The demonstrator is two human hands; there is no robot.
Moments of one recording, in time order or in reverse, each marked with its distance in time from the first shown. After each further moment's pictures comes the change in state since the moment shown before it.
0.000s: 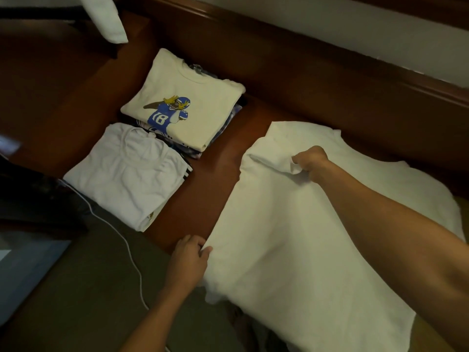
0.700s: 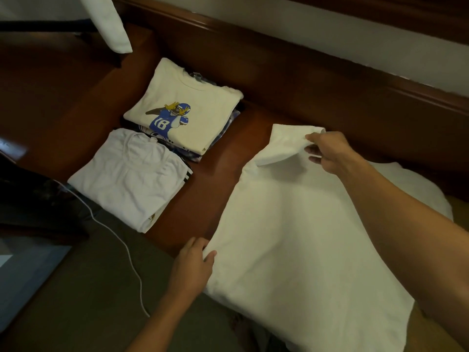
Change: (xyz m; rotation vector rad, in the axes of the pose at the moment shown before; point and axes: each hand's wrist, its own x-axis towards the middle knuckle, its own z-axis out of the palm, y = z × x) left_hand -0.022 0.014 -0.004 -0.011 0.053 0.092; right_hand -0.015 -0.007 -0.052 0.554 -0.084 -0.108
